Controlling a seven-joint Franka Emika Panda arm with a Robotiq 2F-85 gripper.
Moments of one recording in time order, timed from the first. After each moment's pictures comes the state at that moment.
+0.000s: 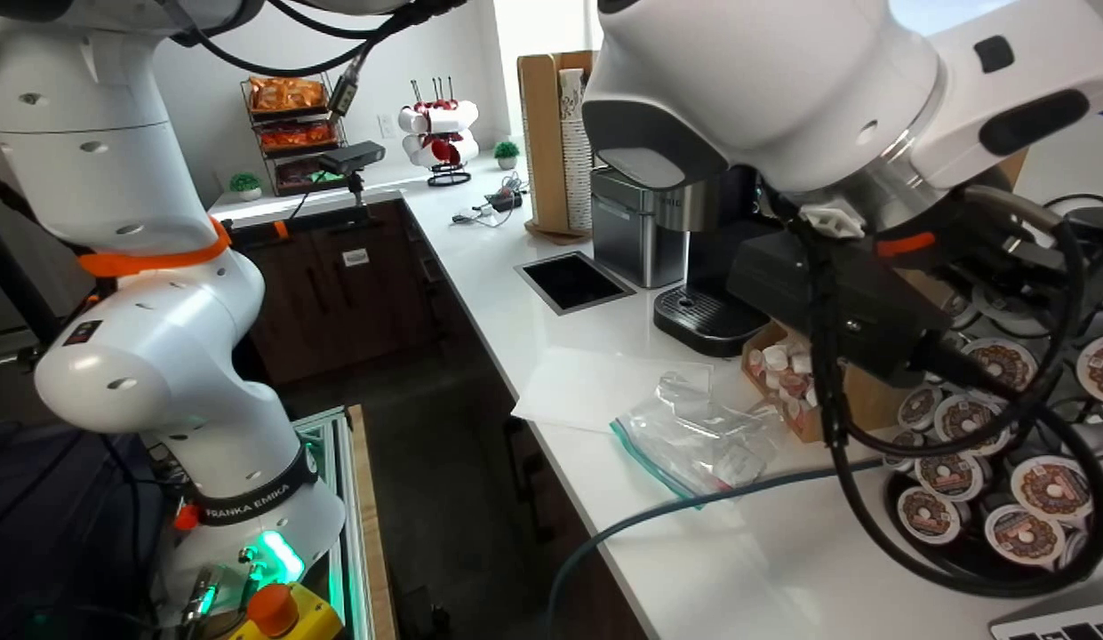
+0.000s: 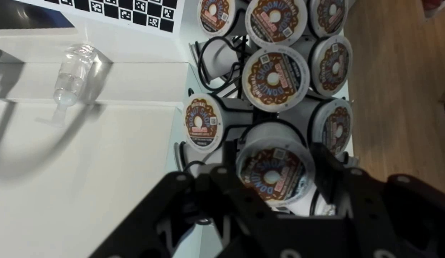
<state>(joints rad) -0.26 0.09 -0.36 -2.00 1.03 2.78 -1.35</state>
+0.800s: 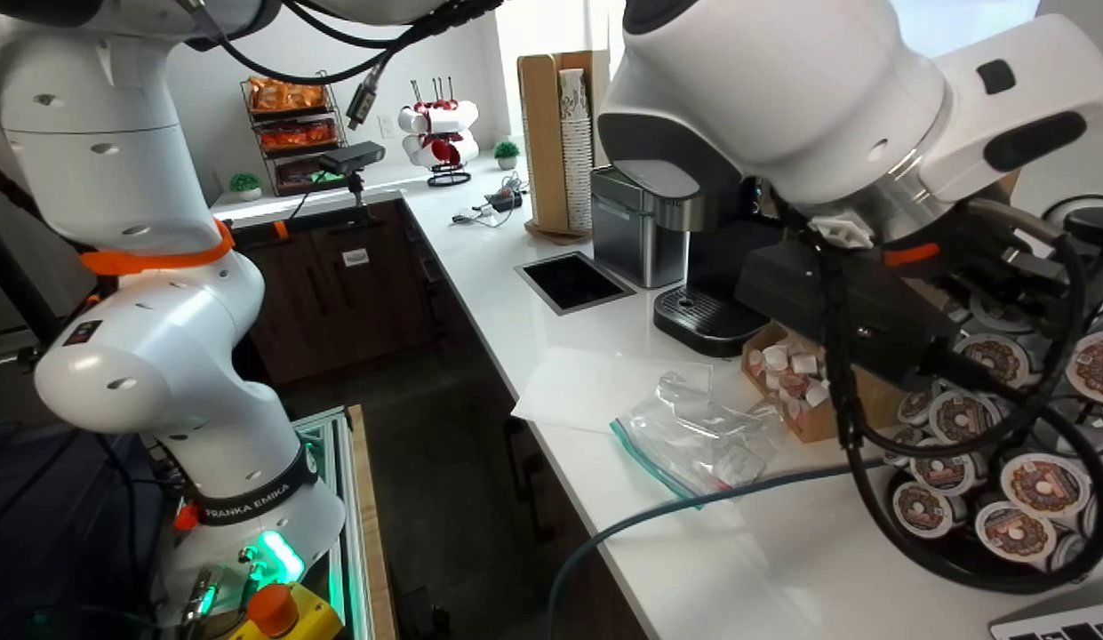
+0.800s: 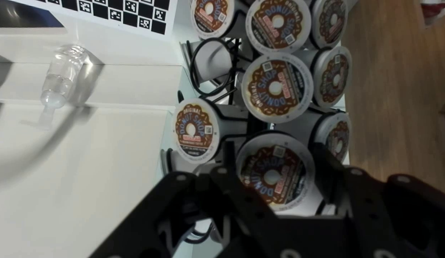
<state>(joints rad) -0.26 0.12 -0.35 -1.97 1.04 2.78 -1.36</state>
